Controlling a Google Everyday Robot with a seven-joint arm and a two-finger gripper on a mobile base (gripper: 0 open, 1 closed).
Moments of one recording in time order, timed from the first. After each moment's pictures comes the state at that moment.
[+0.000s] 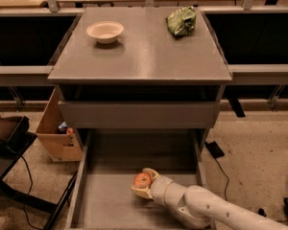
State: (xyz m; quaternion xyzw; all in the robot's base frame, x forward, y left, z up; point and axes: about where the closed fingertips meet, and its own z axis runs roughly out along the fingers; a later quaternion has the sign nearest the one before) arm 0.517 0.009 0.436 -0.36 0.75 0.26 0.49
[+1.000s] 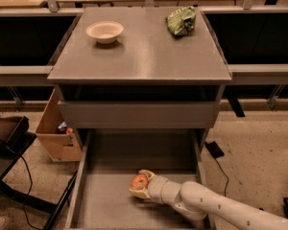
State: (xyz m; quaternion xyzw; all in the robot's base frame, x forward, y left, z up) arm 0.525 0.023 0.399 -0.39 0.75 0.27 0.46
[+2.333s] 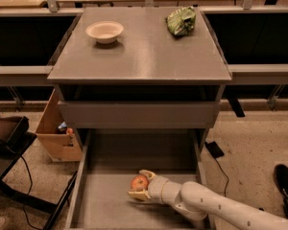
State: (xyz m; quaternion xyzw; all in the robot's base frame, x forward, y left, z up) arm 0.525 0.023 0.399 -0.39 0.75 0.27 0.46
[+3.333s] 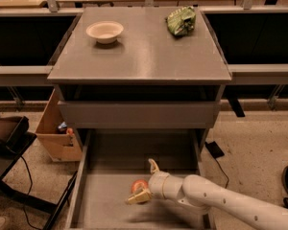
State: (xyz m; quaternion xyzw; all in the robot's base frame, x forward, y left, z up) arm 0.519 0.024 0.440 -0.41 0.74 0.28 0.46
